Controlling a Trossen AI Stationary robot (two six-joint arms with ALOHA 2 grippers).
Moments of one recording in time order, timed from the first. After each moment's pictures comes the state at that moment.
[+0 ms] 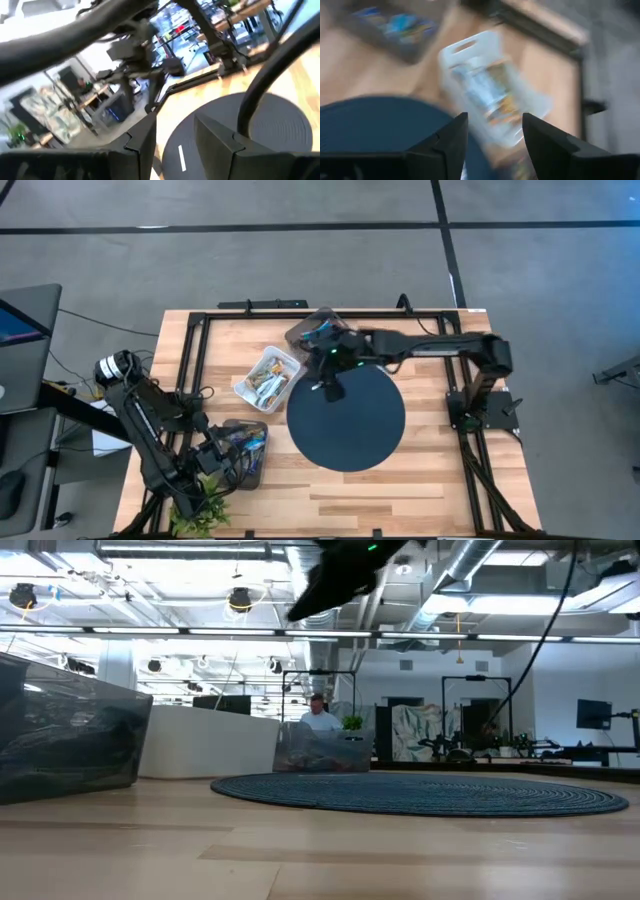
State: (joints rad) left arm -1.05 1.52 1.06 -1.31 -1.56 -1.22; right arm -0.09 1.80 1.56 -0.47 -0.04 -0.57
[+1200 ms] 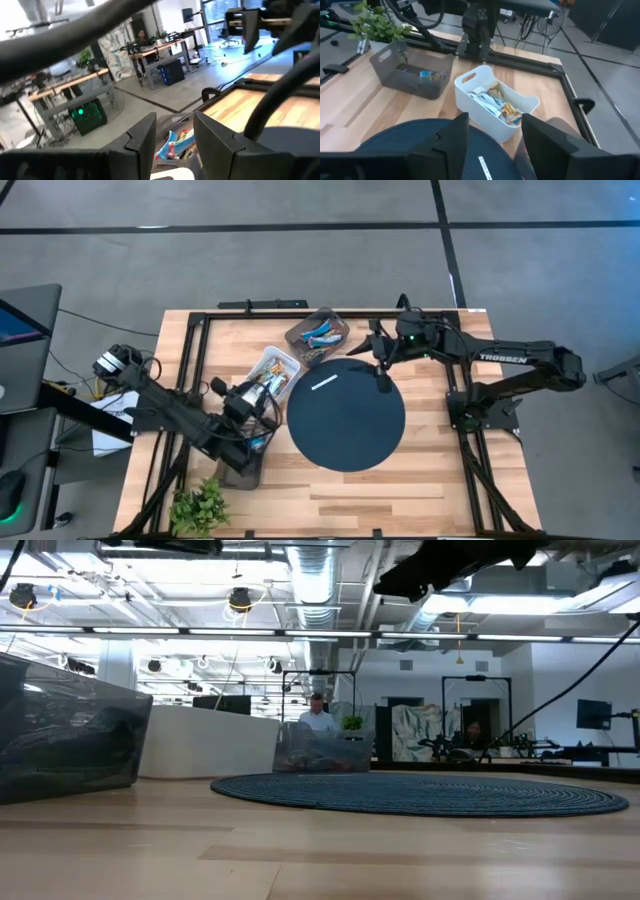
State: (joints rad) left arm -0.59 1.46 1.07 -1.09 -1.57 -1.23; right arm -0.26 1.19 0.92 -0.12 -0.32 -0.36
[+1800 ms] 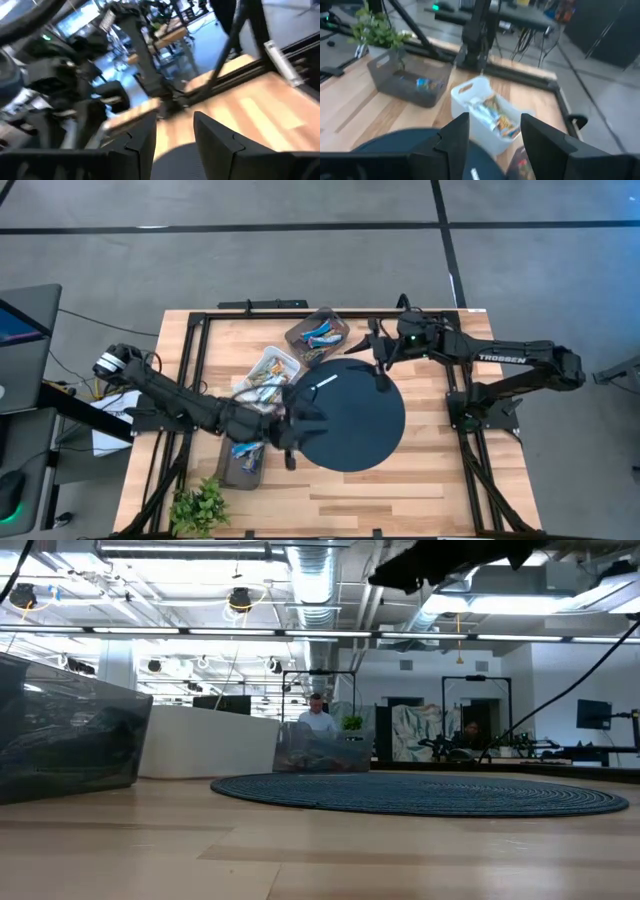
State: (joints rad) left arm -0.42 1.45 1.07 0.28 -0.52 0.43; right arm -0.25 1.20 0.92 -0.06 -0.32 -0.40
